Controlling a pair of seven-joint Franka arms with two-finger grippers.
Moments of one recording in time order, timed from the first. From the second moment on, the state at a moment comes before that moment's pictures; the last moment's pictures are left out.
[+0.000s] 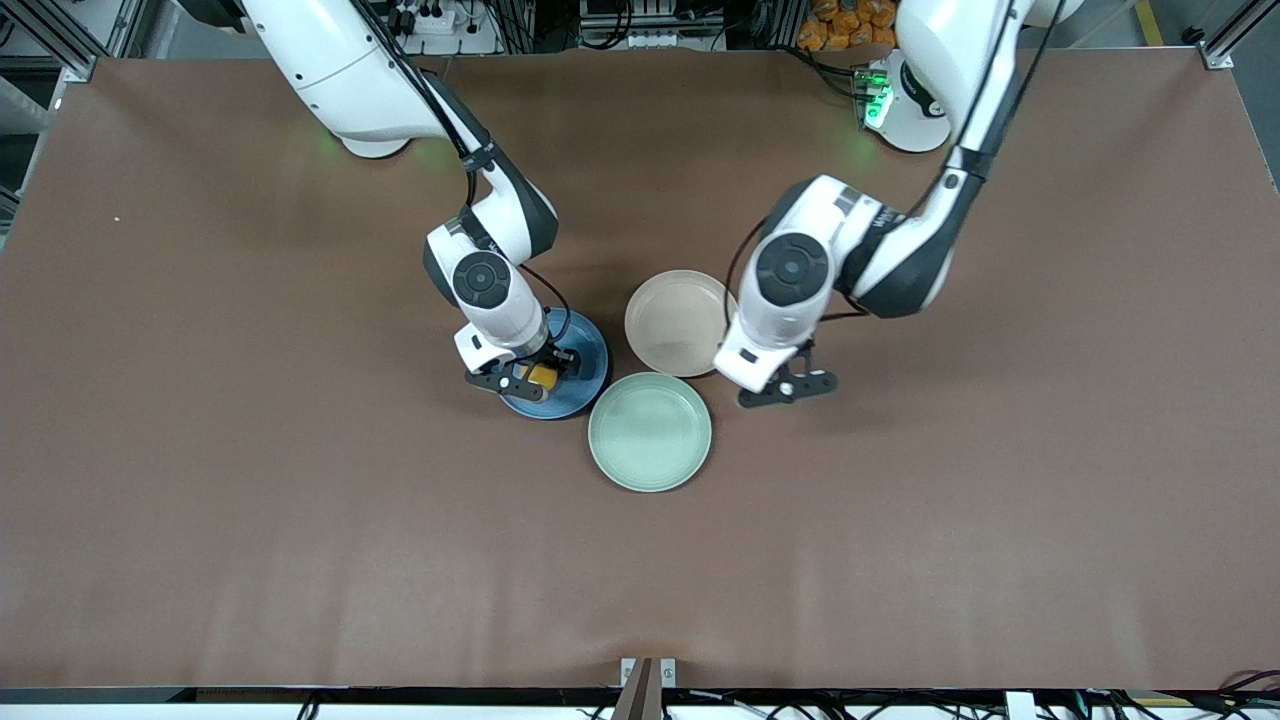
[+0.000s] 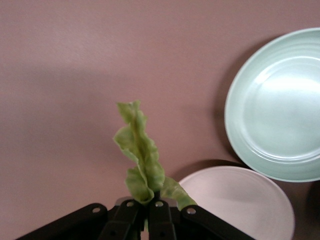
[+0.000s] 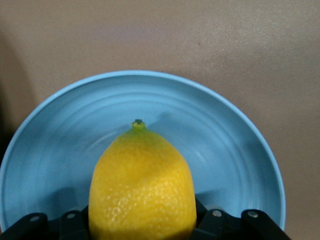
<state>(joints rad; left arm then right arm) -0.51 0.50 -0.07 -1.63 0.04 2.00 -0.74 0.51 0.59 0.09 -1.95 0.01 2.54 0.86</state>
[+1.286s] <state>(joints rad) -0.19 0.54 -0.07 -1.65 0.09 2.03 -0.25 0.30 0.47 0.08 -1.76 0.01 2.11 0.50</state>
